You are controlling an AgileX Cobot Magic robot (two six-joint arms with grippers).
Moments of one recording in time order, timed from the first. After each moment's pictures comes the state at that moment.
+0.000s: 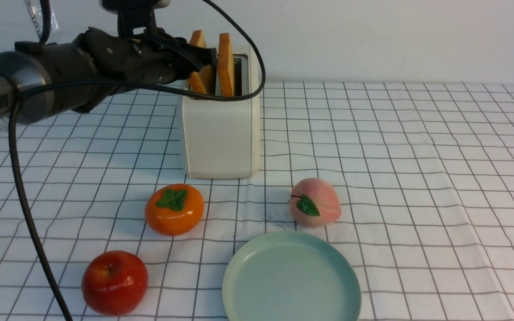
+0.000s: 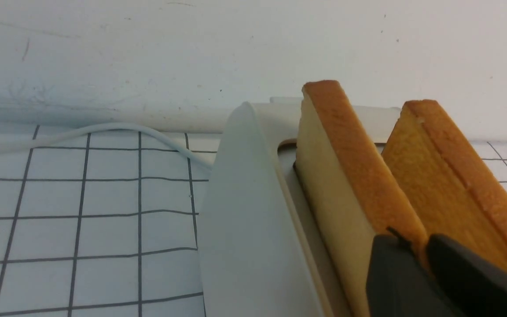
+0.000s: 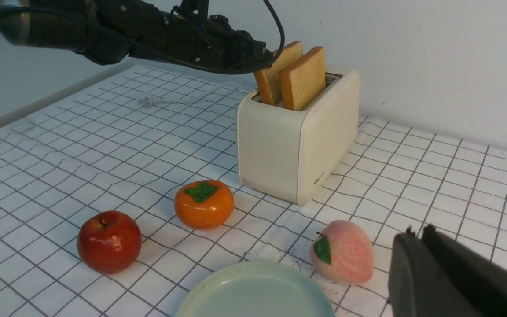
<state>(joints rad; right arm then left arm) 0.04 0.44 -0.70 0.87 0.72 -0.72 -0.27 1.91 -1.52 -0.79 -0.02 0.53</state>
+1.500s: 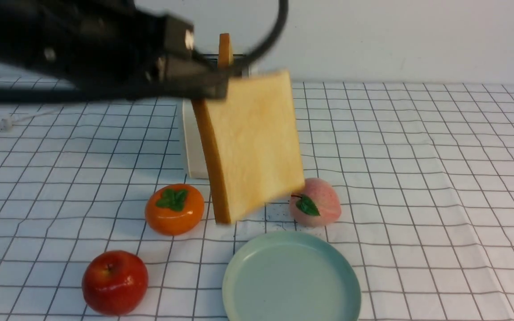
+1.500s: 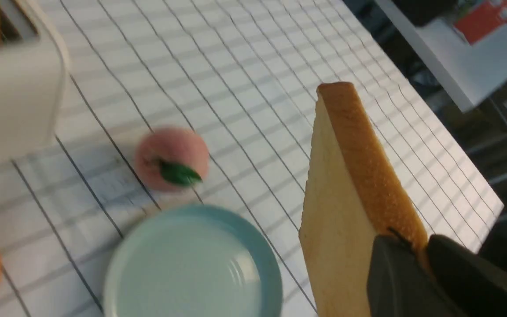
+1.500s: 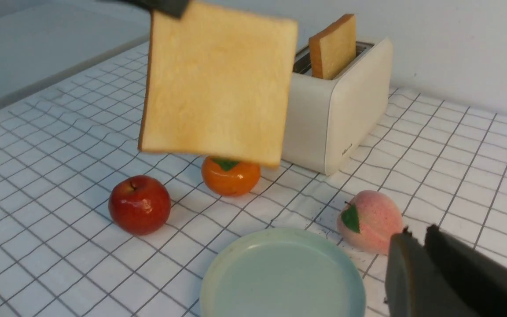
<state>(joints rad) 0.04 0.44 -0.70 0.87 0.83 -0.72 -0.27 1.34 -1.25 -0.90 0.94 0.44</state>
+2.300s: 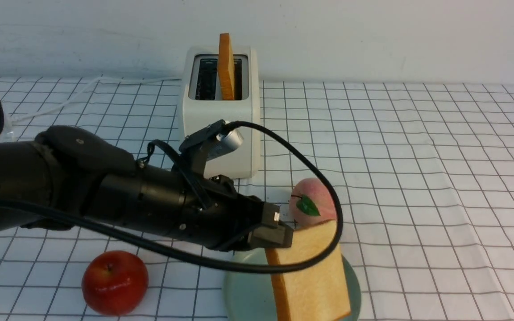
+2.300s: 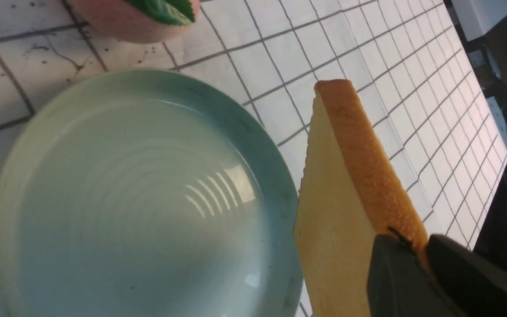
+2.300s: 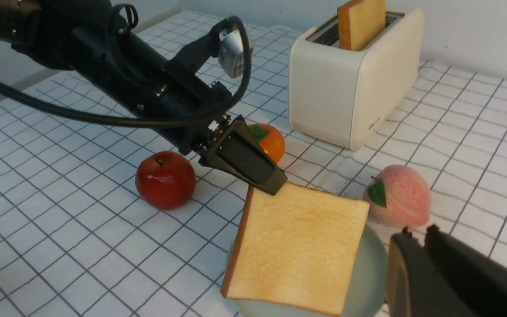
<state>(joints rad) 0.04 0.44 -0.70 0.82 0.90 -0.63 -0.45 1.57 -0.94 -1.26 0.65 0.80</state>
